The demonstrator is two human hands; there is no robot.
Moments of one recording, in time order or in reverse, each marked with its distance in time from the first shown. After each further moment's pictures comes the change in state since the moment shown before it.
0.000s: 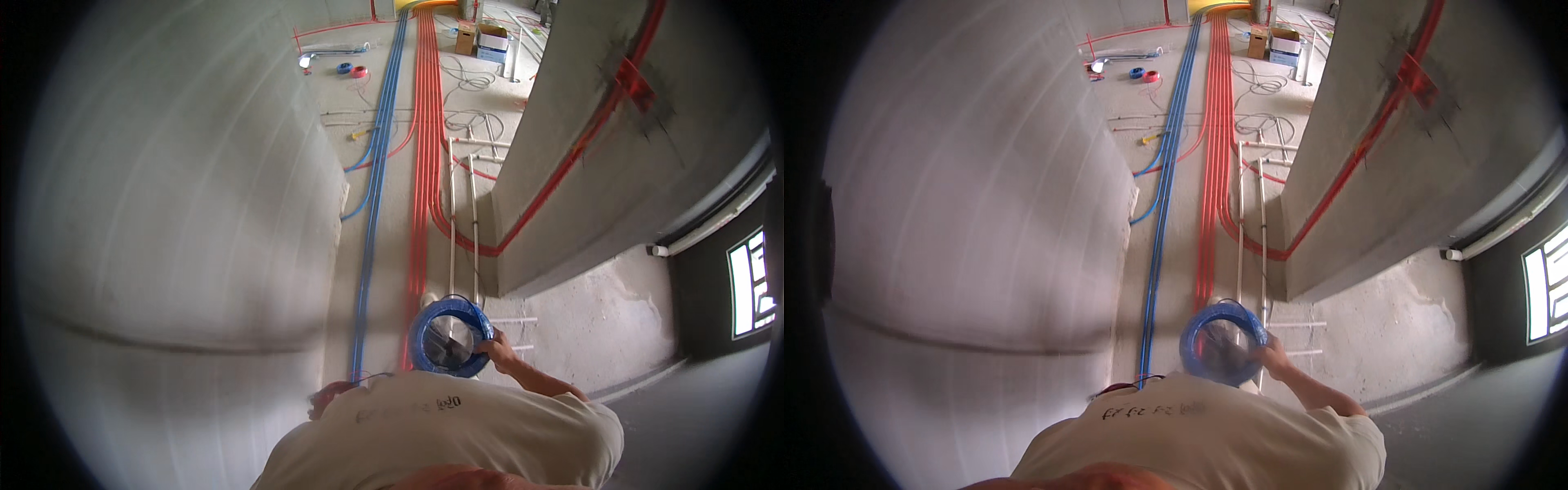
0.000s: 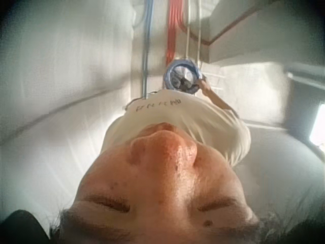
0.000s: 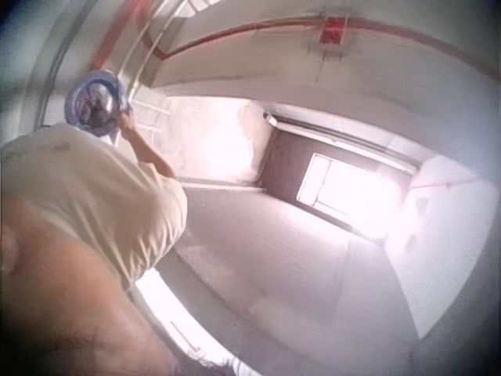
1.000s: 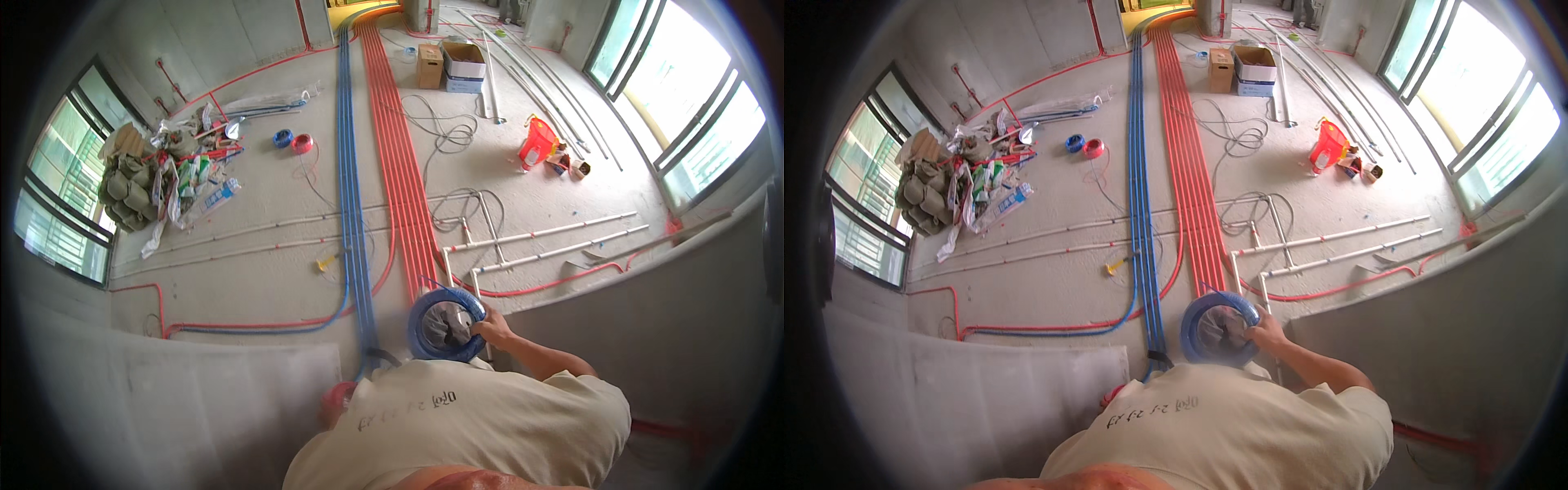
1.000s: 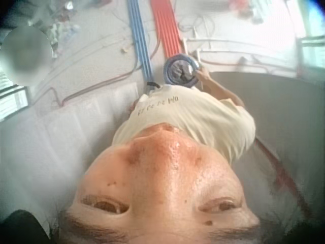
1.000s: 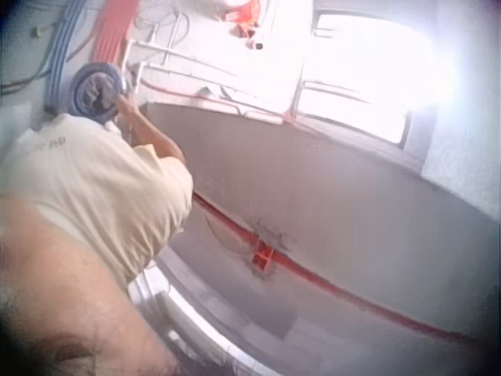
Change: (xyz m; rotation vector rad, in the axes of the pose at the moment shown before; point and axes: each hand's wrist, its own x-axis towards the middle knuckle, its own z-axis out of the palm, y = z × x) left_hand 0.400 0.949 -0.203 -0.014 -0.002 0.012; right_hand 0.865 -0.578 -0.018 -0.385 0.195 -0.009
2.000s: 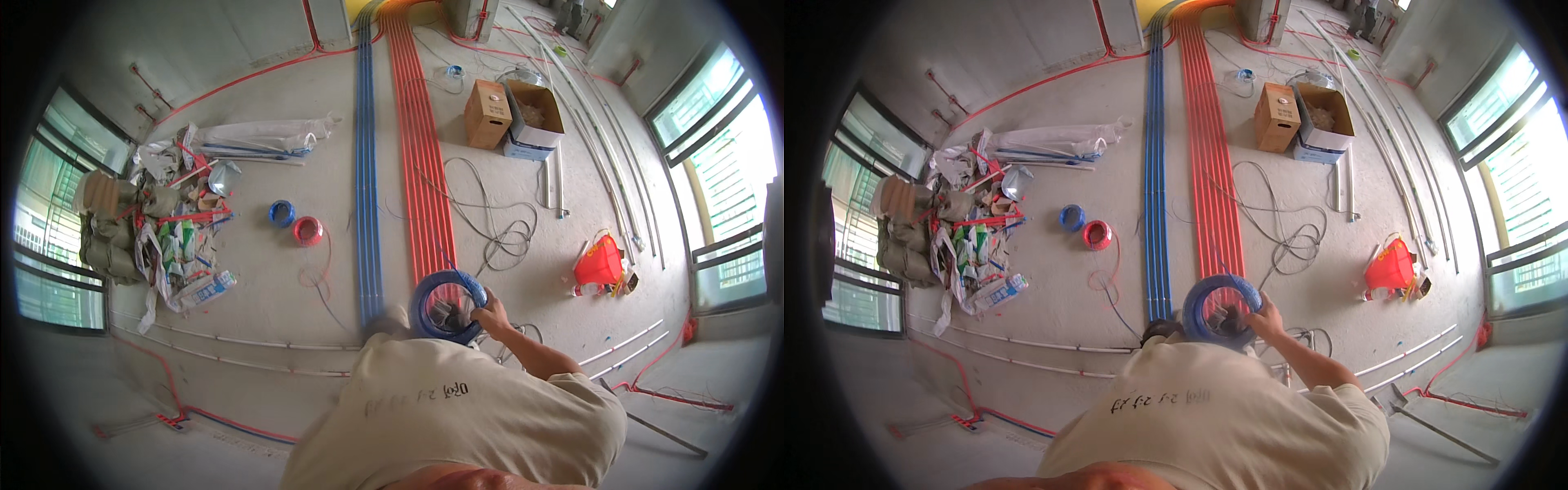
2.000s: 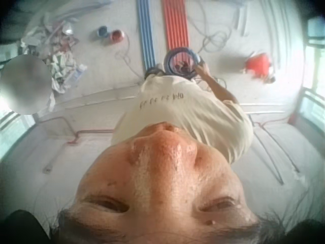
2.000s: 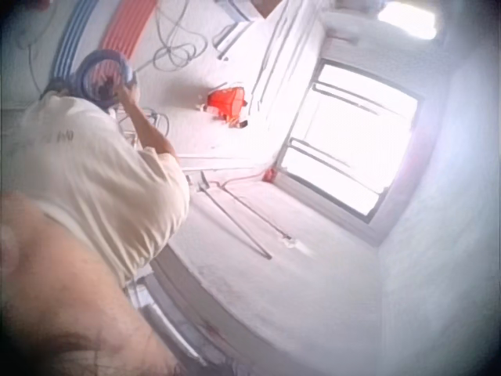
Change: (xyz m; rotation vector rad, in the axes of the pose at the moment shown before) left_hand 0.381 0.978 -0.094 -0.145 0.025 -0.087; right_hand 0.935 -0.545 -0.100 -0.120 0.158 0.100
